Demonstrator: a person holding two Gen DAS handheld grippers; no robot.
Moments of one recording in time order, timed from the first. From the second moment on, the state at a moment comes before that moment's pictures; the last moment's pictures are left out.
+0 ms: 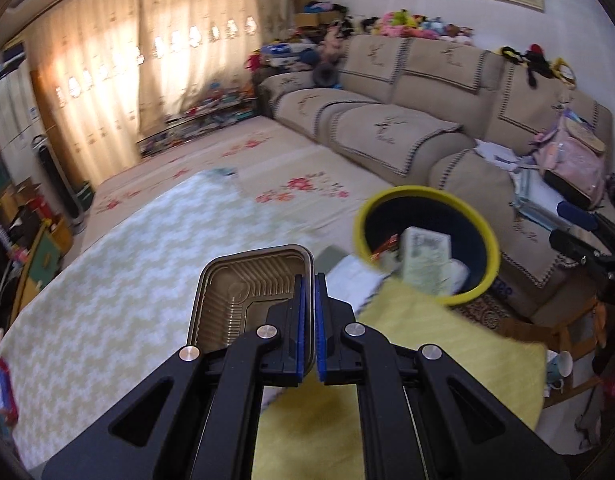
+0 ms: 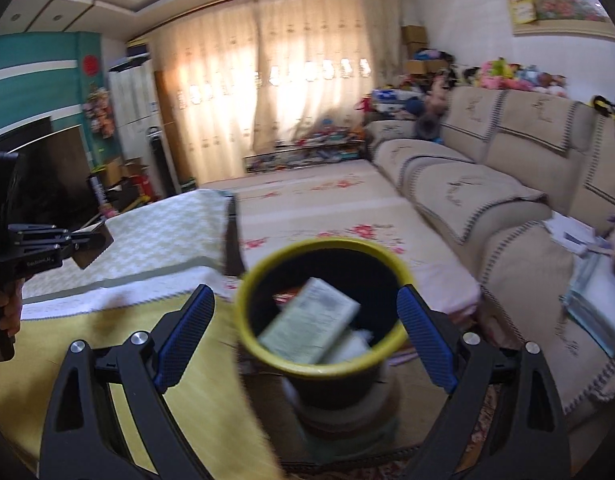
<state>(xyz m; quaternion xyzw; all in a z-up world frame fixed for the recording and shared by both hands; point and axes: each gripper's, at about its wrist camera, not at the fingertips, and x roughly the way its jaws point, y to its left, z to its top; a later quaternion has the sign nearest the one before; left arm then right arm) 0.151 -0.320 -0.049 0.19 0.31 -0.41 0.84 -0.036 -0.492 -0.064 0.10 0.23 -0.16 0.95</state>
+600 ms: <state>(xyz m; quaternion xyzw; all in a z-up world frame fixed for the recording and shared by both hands) 0.156 -0.544 -0.099 0.23 0.36 -0.48 0.76 -0.085 -0.563 -0.092 0.15 0.22 -0.23 0.94</state>
